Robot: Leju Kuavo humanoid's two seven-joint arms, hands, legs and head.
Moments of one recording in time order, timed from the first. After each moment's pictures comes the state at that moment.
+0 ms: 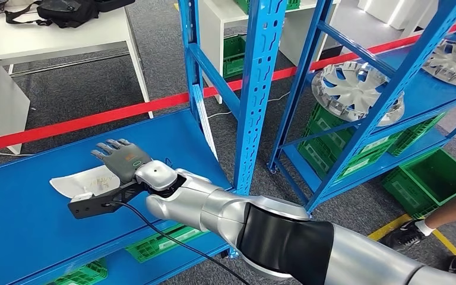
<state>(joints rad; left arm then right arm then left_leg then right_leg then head) -0.19 -0.11 1.10 -0.16 -1.34 0.27 0.15 -0.88 0.23 0.96 -0.34 0.85 0.02 -0.09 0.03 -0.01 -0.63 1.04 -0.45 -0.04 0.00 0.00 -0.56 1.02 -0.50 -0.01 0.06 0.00</state>
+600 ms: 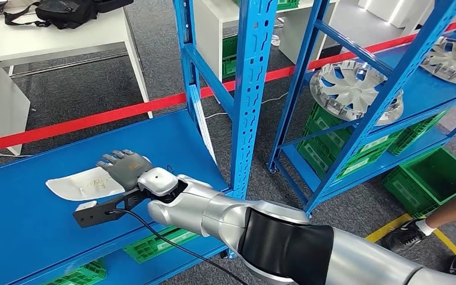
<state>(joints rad) -0.19 -0.11 1.10 -0.16 -1.35 0.27 0.15 -0.85 0.23 0.96 -0.34 0.86 0.08 -0.09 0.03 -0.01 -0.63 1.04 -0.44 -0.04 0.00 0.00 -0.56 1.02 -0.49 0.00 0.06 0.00</state>
